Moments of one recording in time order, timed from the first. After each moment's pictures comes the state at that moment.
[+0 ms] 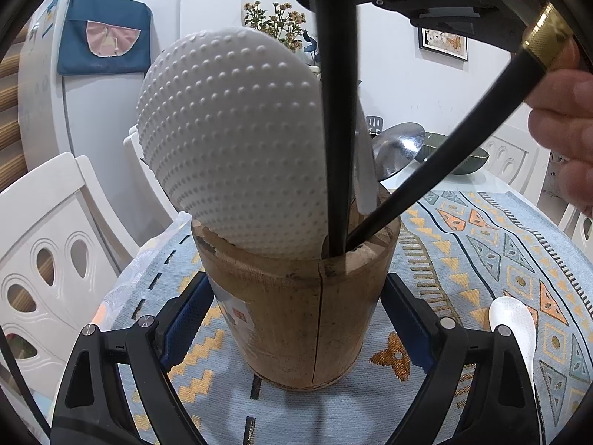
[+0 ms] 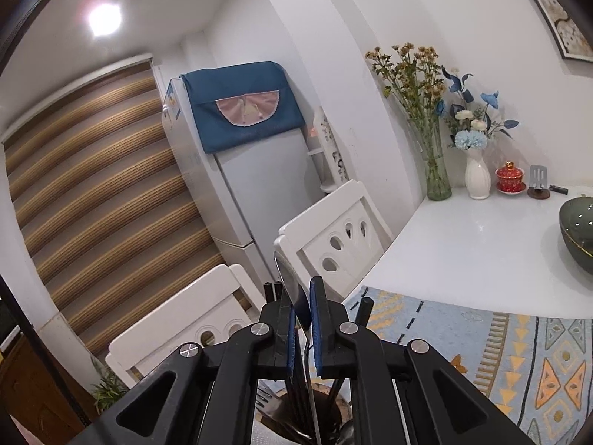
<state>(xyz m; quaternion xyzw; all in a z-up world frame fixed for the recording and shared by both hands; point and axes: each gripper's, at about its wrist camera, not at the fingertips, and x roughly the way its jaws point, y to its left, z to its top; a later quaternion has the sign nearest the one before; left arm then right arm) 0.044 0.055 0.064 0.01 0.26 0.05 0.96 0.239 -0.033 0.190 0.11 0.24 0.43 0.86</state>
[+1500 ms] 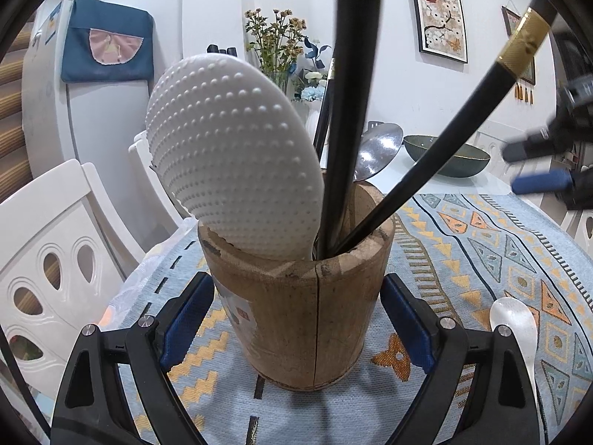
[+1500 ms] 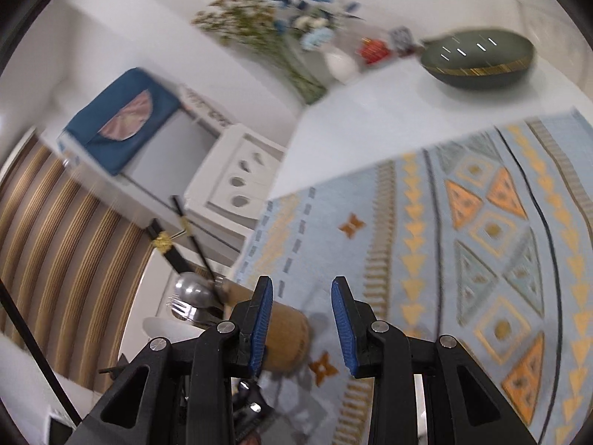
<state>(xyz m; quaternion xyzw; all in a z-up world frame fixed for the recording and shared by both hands) 0.040 0.052 0.066 0.02 0.25 0.06 0.97 0.231 -0.181 0.106 0.26 0.46 0.27 0.81</state>
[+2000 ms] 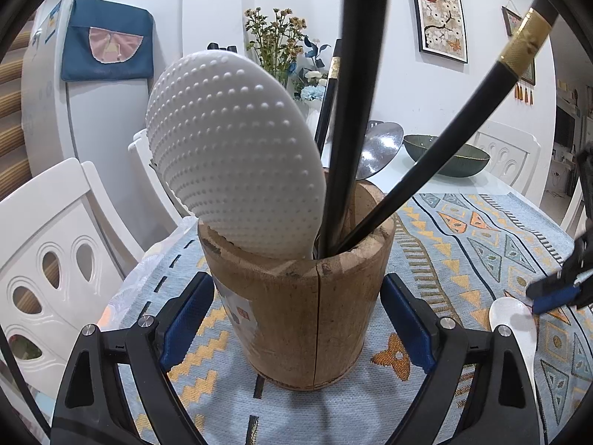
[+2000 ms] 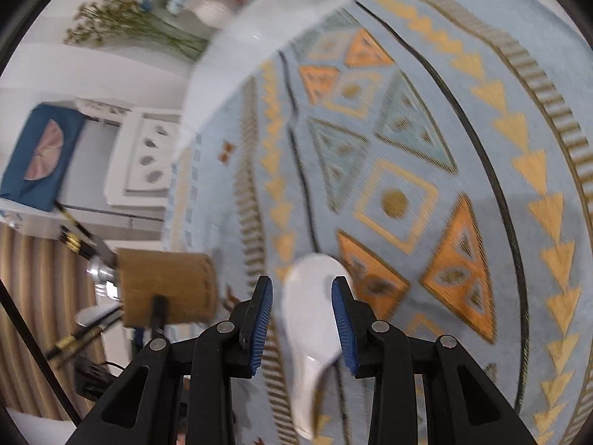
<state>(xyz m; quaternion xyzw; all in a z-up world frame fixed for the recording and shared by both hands) 0.040 0.051 0.066 0.02 0.25 0.06 0.97 0.214 -0.236 0.017 0.30 0.62 0.15 0.71</state>
